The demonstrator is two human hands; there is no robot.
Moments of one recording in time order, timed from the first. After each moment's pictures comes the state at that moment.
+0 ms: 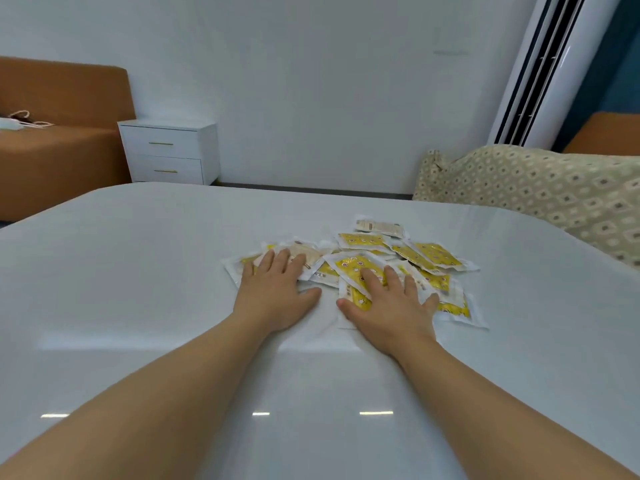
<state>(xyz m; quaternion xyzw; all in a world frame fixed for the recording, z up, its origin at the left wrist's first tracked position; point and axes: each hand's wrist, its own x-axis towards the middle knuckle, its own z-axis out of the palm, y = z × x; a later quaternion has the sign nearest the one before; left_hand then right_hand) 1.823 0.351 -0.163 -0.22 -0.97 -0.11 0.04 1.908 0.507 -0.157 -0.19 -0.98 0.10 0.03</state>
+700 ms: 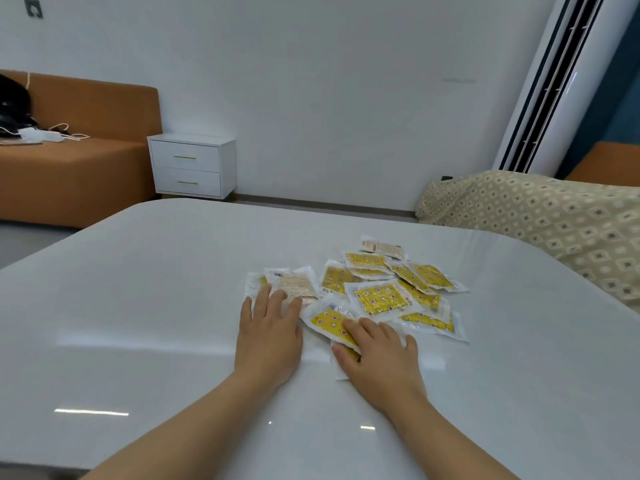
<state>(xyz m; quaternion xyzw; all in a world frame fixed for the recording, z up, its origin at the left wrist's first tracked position) 1.900 0.315 -0.165 -0.19 -0.95 -0.09 0.23 1.973 0.466 -0.147 -0.10 -0.99 0.09 0.02</state>
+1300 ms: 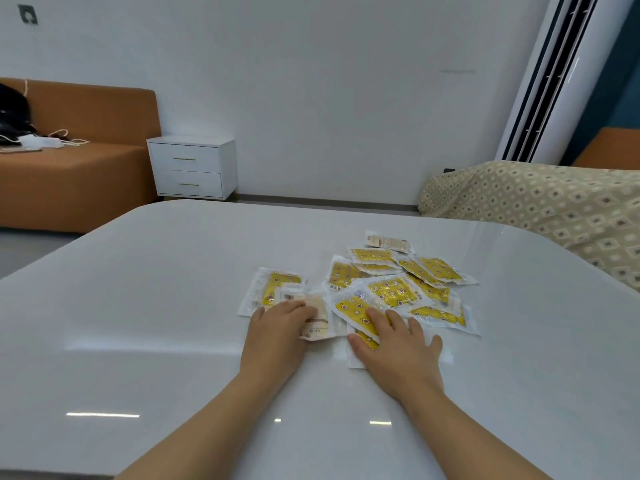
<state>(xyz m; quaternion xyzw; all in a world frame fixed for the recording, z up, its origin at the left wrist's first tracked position) 1.904 0.306 -0.154 -0.24 -0.93 -0.23 0.12 1.969 0.470 -0.146 -0.19 -0.97 0.13 0.00</state>
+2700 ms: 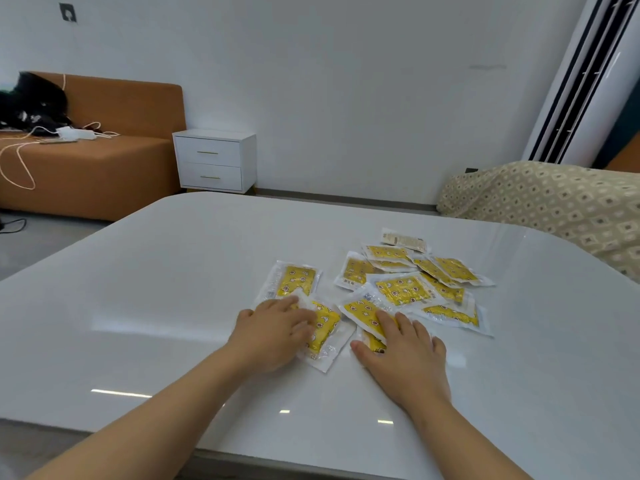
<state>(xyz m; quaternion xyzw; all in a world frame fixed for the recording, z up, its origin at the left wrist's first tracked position) 1.916 0.274 -0.126 -0.22 -0.97 -0.13 -0.05 1.981 0.460 -0.148 -0.16 -0.98 0.14 0.02</state>
